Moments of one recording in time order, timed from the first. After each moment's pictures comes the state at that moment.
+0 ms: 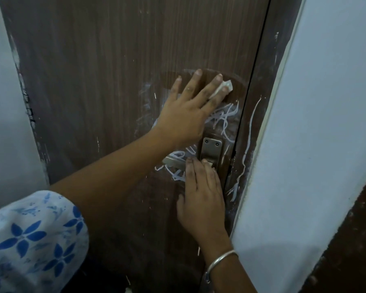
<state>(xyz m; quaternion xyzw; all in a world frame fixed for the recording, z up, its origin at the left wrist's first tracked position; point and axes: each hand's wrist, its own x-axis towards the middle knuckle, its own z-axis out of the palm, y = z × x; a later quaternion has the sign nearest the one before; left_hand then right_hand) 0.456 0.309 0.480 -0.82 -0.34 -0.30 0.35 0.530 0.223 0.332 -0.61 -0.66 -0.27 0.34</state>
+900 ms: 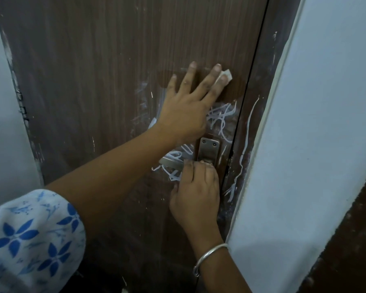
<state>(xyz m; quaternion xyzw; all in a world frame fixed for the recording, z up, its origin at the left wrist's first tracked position) 0.464 0.307 0.488 -0.82 -0.35 -0.33 0.31 0.517 0.230 0.344 -0.65 -0.60 -0.31 0.36</state>
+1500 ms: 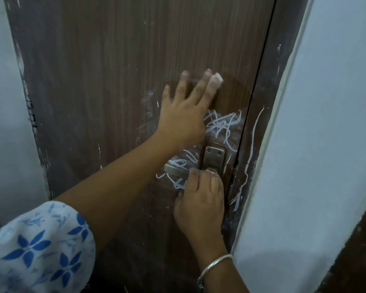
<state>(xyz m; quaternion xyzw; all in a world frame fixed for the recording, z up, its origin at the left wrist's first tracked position) 0.456 0.320 0.492 -0.80 -0.40 -0.34 0.28 0.515 0.229 0.345 -0.66 -0.59 -0.31 0.35</state>
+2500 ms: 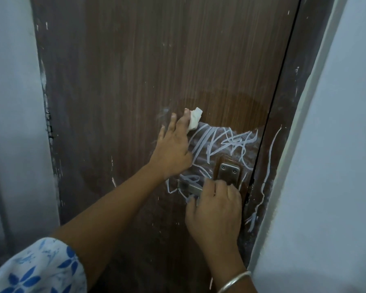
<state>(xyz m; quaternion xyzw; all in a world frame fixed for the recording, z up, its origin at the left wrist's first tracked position) 0.411 0.335 0.454 -0.82 -0.38 -0.43 0.01 0.505 0.226 0.376 -0.68 -0.59 -0.25 0.35</state>
